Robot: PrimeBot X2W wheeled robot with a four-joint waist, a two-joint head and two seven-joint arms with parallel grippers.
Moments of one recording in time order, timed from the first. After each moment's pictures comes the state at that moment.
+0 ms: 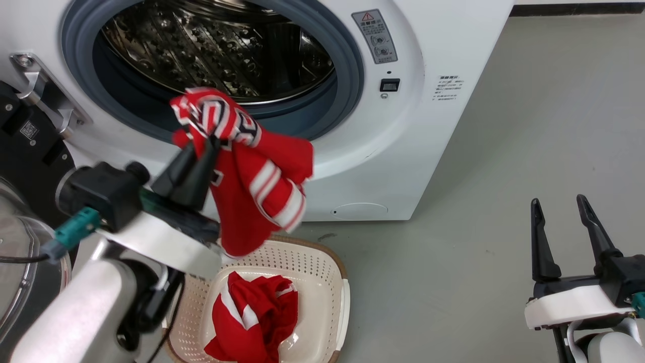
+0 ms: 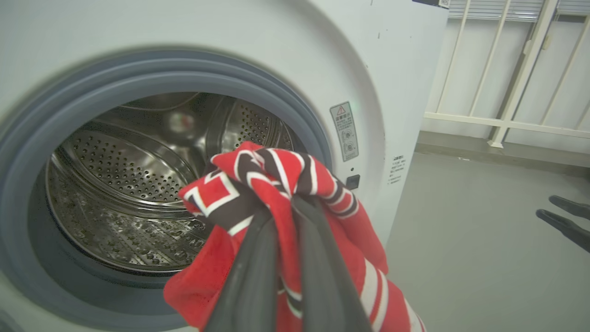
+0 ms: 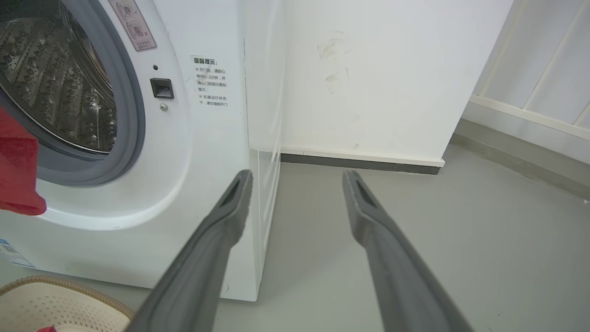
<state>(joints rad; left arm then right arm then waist) -0.43 0.59 -0.48 -0.16 -0.65 0.05 -0.13 -0.08 -0.05 -0.12 0.08 -0.04 0.13 -0.26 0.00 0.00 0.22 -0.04</state>
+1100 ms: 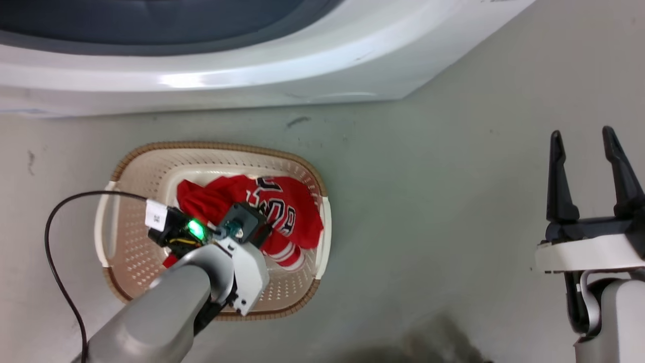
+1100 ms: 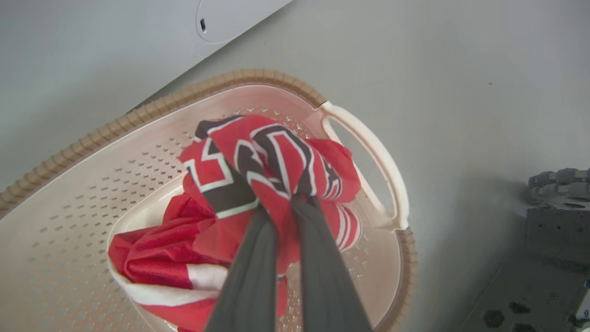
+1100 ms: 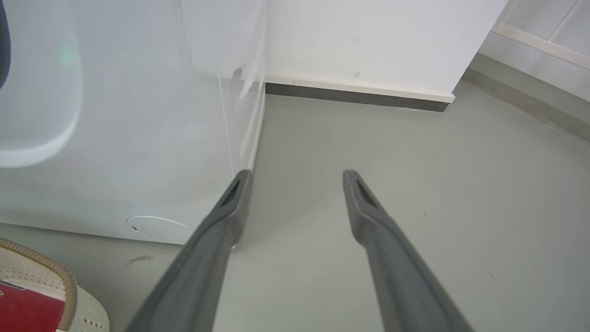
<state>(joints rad) -0.61 0.44 -0.87 0.51 -0.47 -0.12 -0.01 -0.23 -0.05 -0.13 0.03 -0.03 0.13 -0.26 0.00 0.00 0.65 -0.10</state>
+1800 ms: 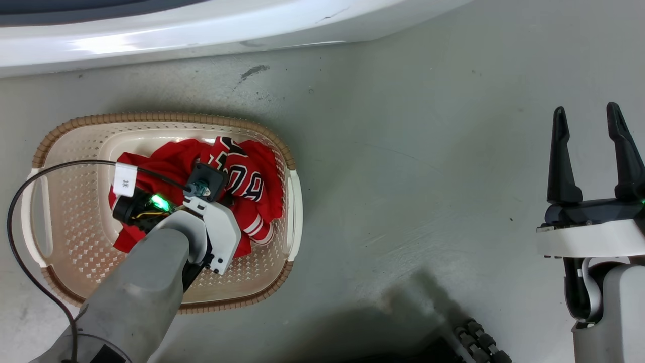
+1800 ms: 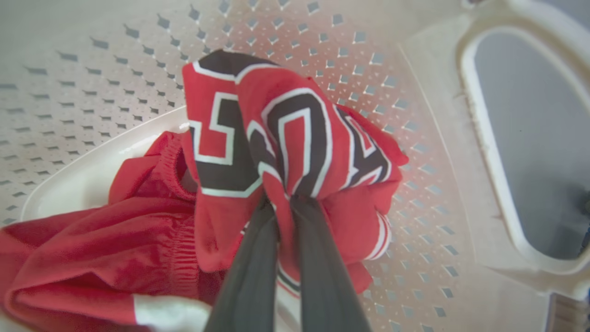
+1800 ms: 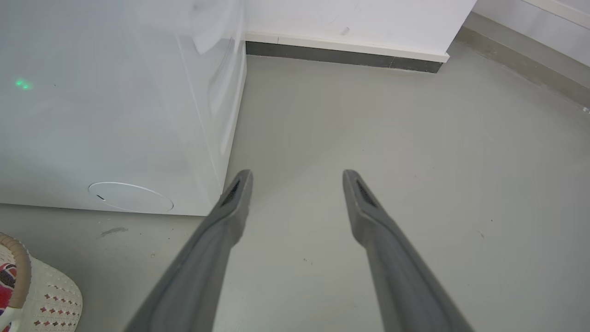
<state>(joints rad) -0.85 0.29 -0.91 1.09 -0.56 -0.13 -0.17 -0.28 -0.05 -0.11 0.01 0.02 0.13 -0.26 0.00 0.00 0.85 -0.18</state>
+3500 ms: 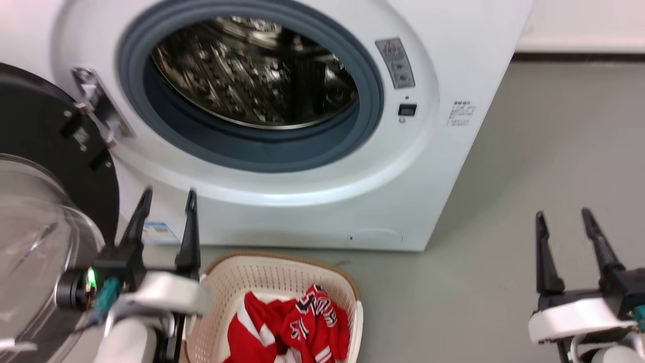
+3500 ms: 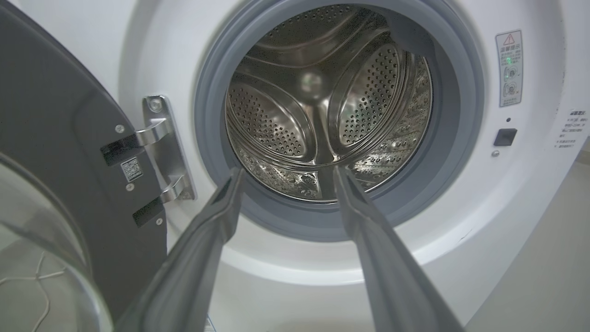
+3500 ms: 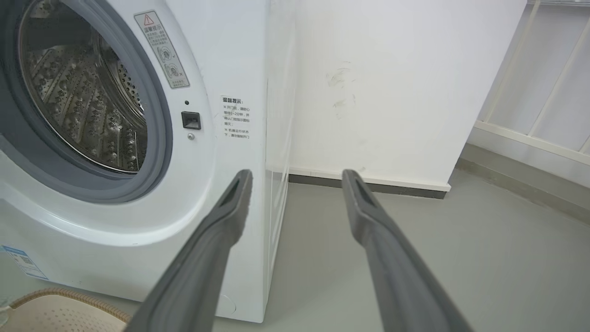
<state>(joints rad) -0.20 0.29 -0.19 0.15 -0.29 0.09 -0.26 -0.05 -0.05 -0.14 0.07 -0.05 0.13 -0.26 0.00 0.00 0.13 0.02</state>
